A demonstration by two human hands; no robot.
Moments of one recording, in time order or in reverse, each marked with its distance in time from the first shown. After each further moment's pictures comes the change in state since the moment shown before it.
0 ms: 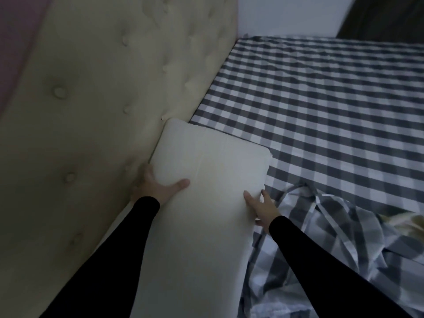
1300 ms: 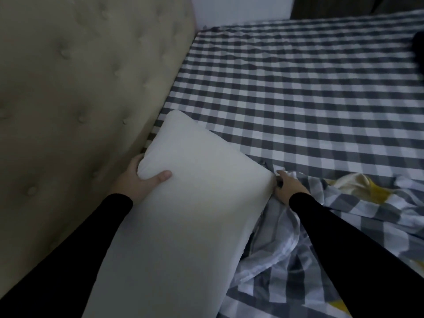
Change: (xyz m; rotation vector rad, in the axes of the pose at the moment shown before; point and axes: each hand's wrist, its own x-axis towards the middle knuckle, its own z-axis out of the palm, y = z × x) left_hand -0.098 0.070 -0.016 -0.025 -0.145 0.279; right_hand -0.009 -0.007 -0.173 -0.962 0.242 -0.193
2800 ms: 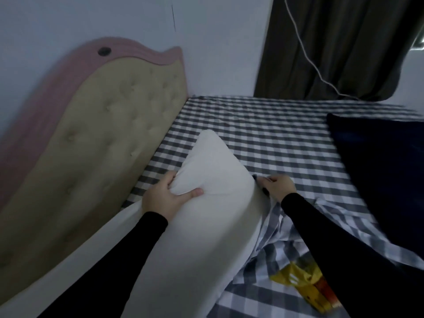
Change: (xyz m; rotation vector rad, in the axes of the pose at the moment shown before) left_hand -0.201 0.079 -0.001 -0.078 0.229 0.406; right_hand -0.230 -0.043 -0.153 0.484 0.298 -0.056
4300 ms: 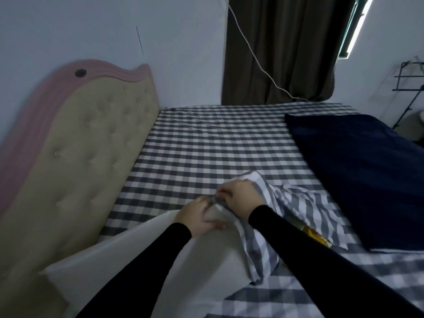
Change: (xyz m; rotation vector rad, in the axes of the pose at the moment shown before) left_hand -0.072 0.025 0.036 0.218 -0.607 0.423; right_hand -0.149 -0.041 0.006 -0.573 0.009 -0.542
